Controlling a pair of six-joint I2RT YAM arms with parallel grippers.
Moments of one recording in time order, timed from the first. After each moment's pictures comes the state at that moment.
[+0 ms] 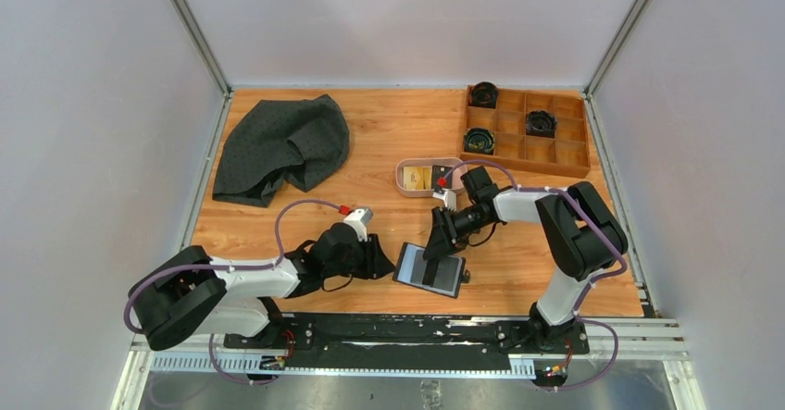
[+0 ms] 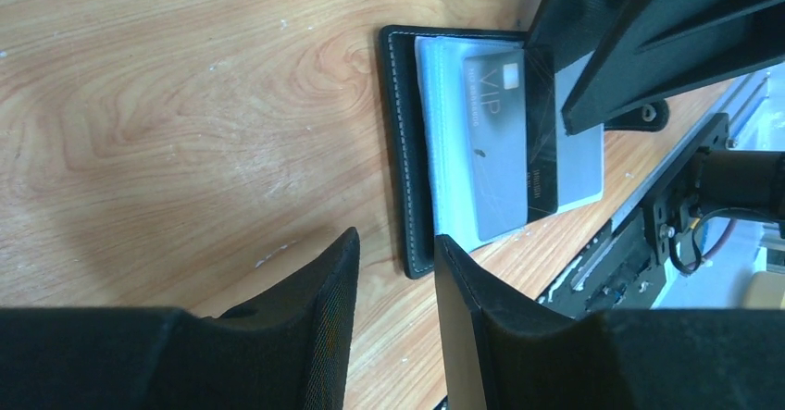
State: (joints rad) left arm -0.89 1.25 0.26 0.39 0.09 -0.79; right arm 0.43 1.73 0.78 -0.29 -0.99 0.20
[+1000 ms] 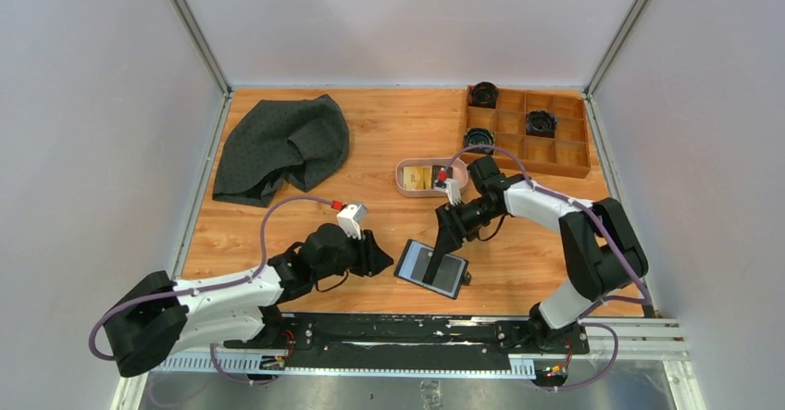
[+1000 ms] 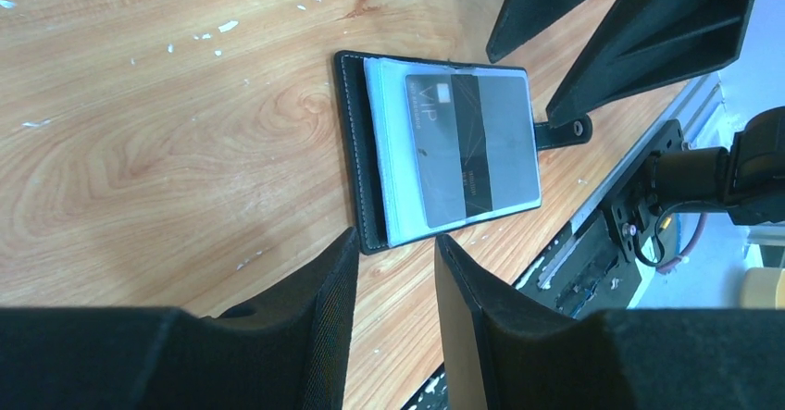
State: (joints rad) left arm -0.91 1.04 0.26 0.31 0.05 -0.73; right arm 0.42 1.59 0.86 -0.56 -0.87 -0.15
